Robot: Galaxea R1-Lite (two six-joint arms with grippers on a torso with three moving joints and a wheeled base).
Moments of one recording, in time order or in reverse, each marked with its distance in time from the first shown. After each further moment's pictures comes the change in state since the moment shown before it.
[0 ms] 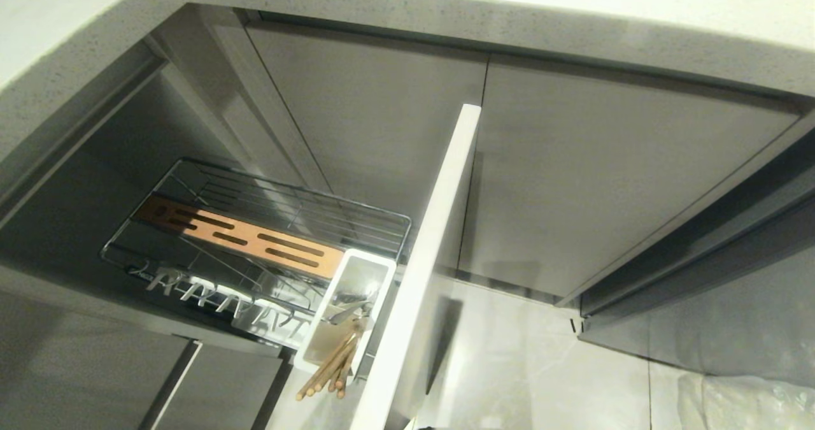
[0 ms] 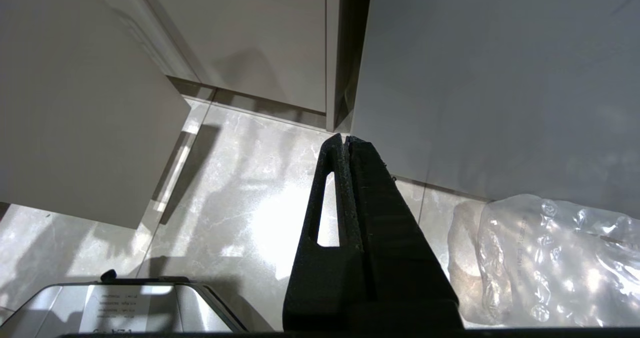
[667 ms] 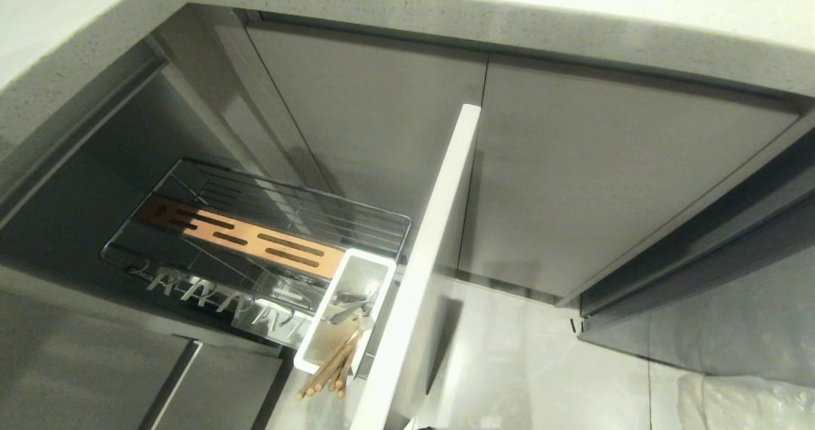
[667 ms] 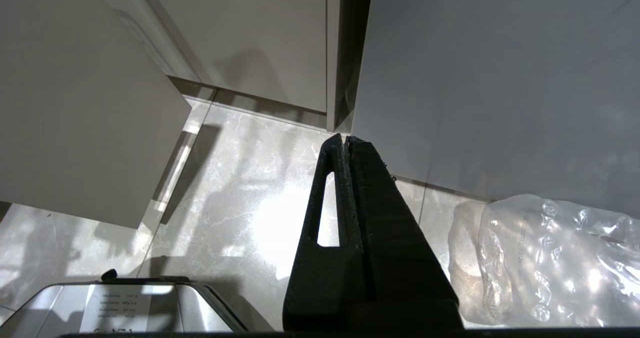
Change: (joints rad) left arm -1.046 -0.141 0.080 -0.385 0.040 -0.405; right arm 0.000 0.000 0.000 0.000 0.000 0.000
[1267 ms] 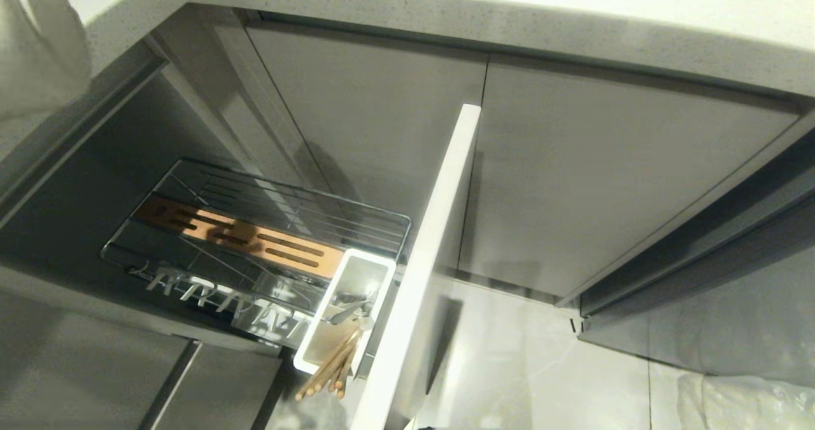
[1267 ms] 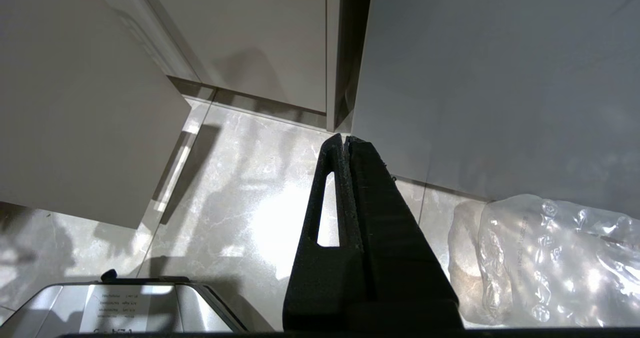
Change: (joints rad) left arm -0.291 -0.021 0.542 -0.543 0.344 -0.278; right arm 0.000 0.000 0.000 0.000 0.000 0.000
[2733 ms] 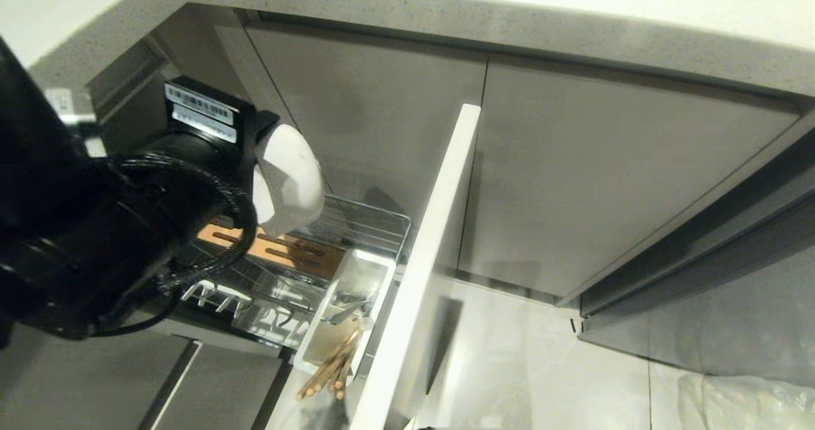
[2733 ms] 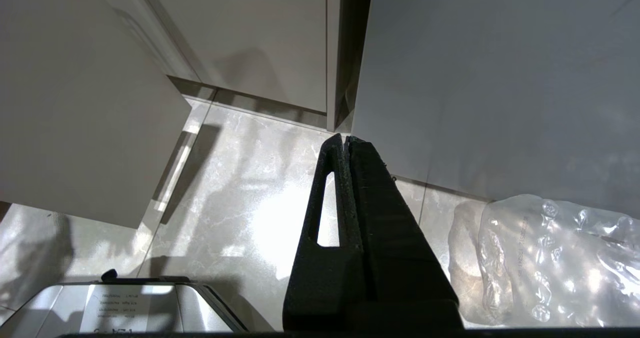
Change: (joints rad) left arm -0.527 0.335 0.493 -0.758 0.752 0.047; right arm 0.000 0.000 0.000 0.000 0.000 0.000
